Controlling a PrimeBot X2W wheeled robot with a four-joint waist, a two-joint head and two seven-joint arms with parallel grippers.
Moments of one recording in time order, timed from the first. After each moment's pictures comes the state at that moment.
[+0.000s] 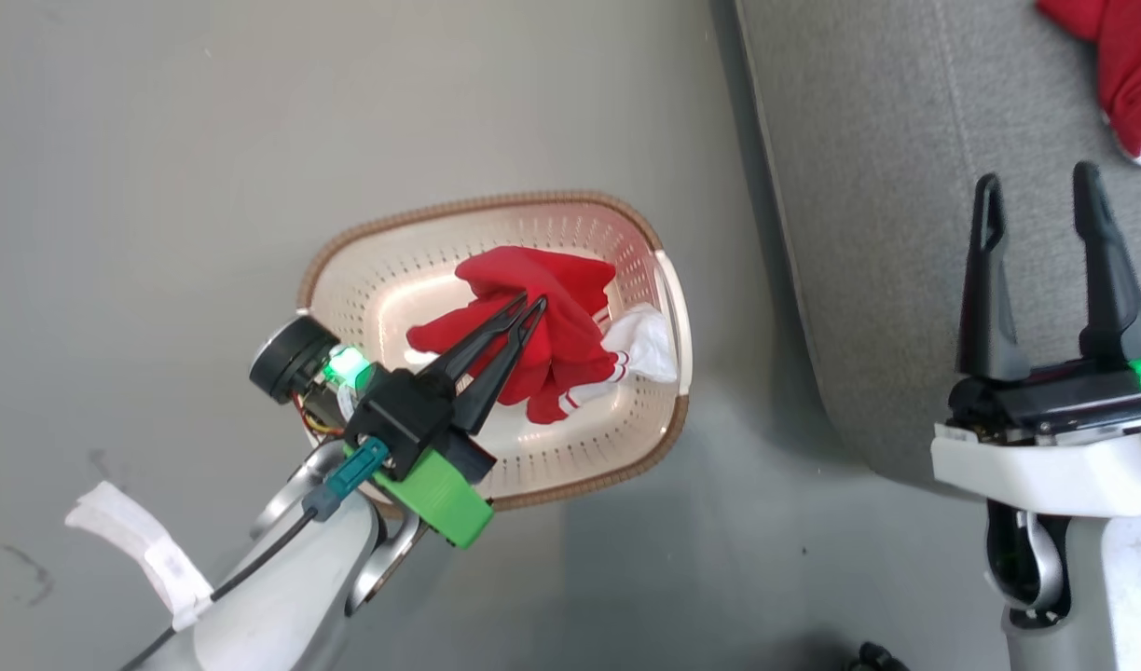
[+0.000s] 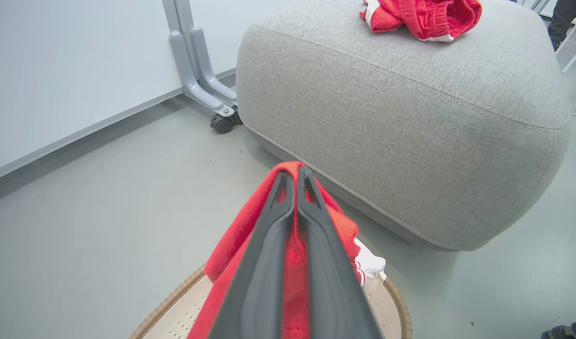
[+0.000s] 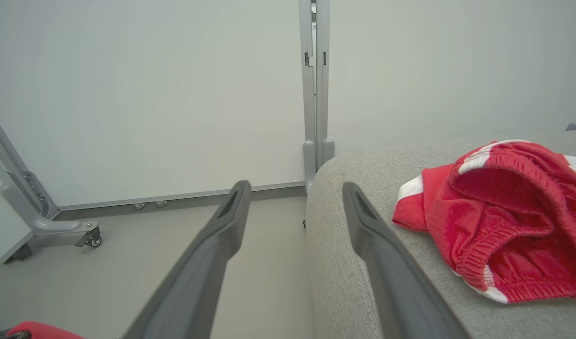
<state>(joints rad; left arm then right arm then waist) -0.53 0.32 -0.73 0.21 -0.28 -0.13 -0.26 -0.16 -0.05 -0.03 -0.27 0.14 0.13 -0.26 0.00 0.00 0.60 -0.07</state>
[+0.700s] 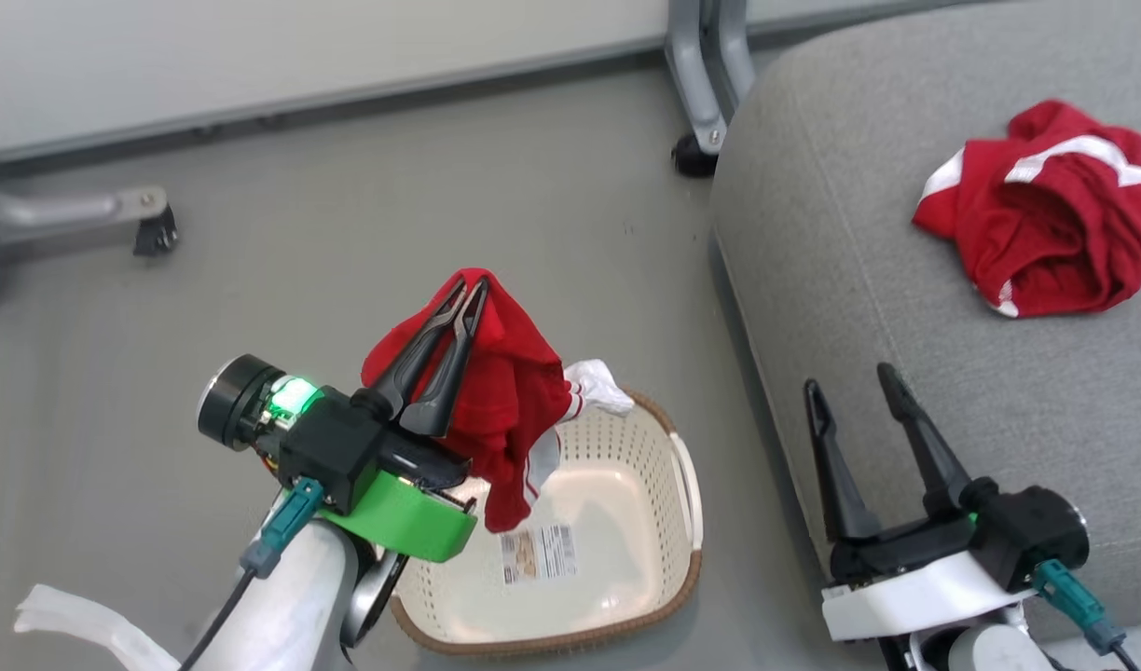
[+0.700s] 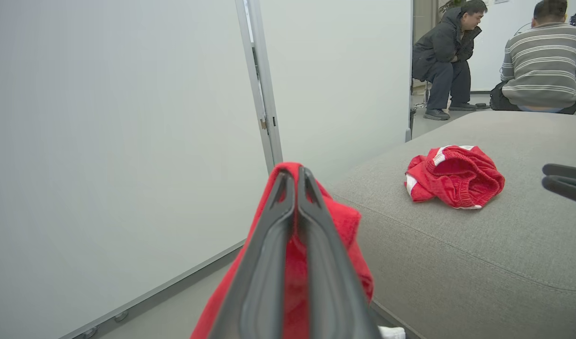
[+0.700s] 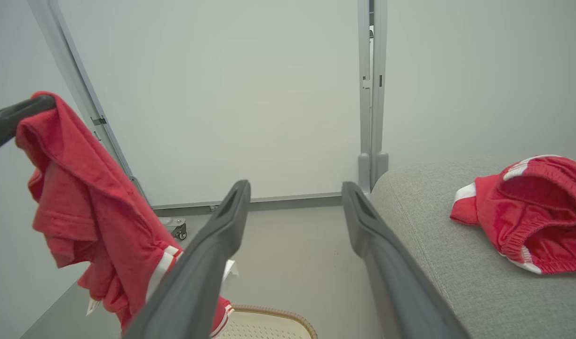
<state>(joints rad) -0.33 0.20 -0.43 0.06 -0.18 -0.13 -0.26 0.03 -0.05 0.14 -0.08 0.15 0.13 -0.26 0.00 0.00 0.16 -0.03</state>
